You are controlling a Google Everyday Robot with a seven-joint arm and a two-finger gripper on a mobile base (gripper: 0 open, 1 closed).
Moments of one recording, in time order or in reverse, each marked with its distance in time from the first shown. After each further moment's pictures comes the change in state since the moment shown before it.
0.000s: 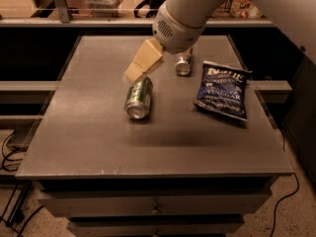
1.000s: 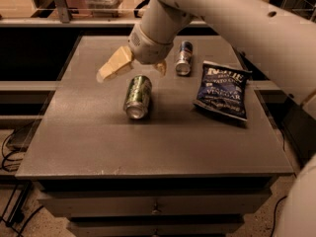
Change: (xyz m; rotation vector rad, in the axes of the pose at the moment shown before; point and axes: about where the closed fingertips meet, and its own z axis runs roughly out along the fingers) arm -0.046 0.006 0.080 -0.136 0.001 0.293
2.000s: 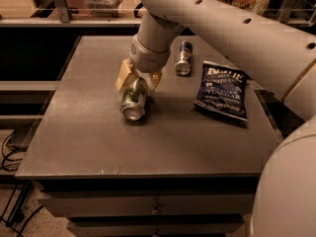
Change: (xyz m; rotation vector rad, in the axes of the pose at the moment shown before) arm 0.008 -0.020 0.033 0.076 0.090 0.140
